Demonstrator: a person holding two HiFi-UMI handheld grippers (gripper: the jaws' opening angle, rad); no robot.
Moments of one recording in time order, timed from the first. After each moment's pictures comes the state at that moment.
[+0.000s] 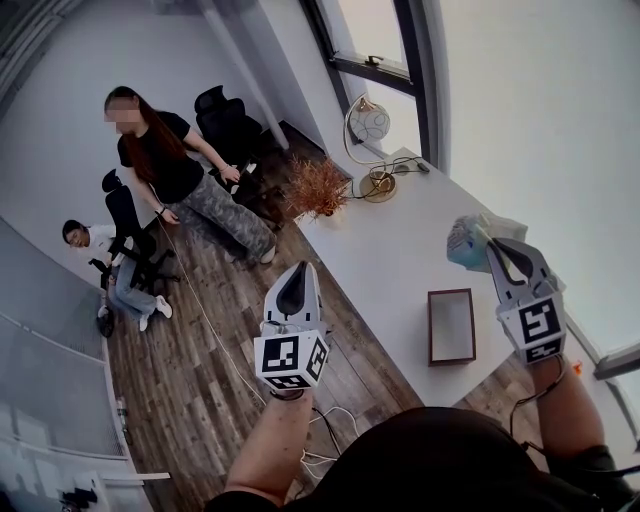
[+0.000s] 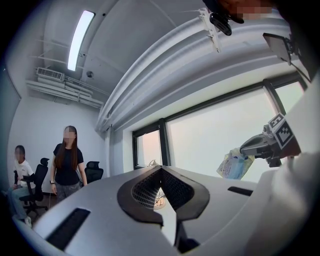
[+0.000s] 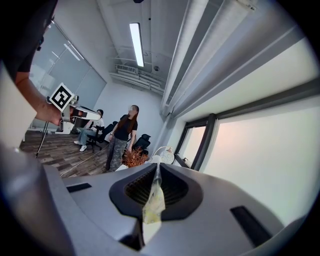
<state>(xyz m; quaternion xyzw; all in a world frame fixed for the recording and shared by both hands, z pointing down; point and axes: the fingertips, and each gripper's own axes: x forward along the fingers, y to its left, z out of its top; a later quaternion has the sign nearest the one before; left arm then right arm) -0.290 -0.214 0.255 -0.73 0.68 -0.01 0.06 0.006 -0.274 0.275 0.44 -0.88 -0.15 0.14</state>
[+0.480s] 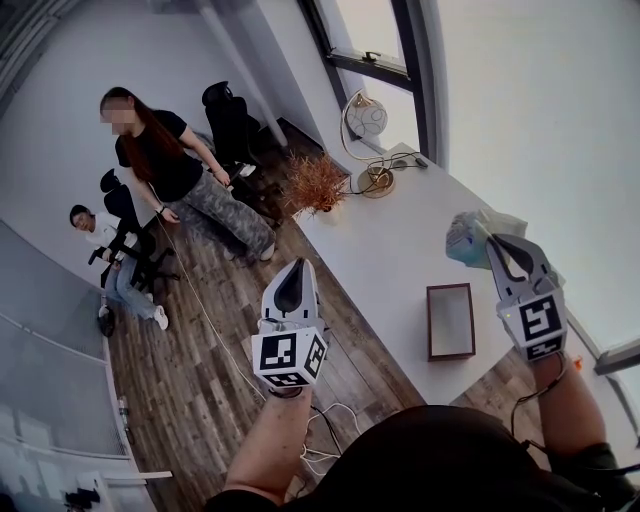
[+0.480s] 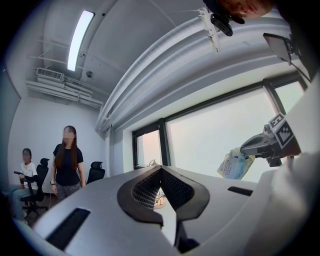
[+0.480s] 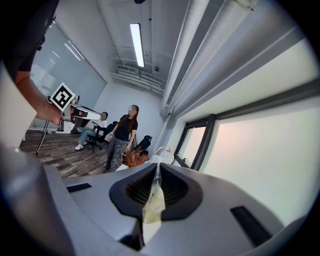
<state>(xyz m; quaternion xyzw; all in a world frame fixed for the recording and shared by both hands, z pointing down) -0.291 -0.215 0.255 -0.73 0.68 -0.01 0.06 0.006 -0.273 0.275 0.44 -0.88 -0.15 0.14</state>
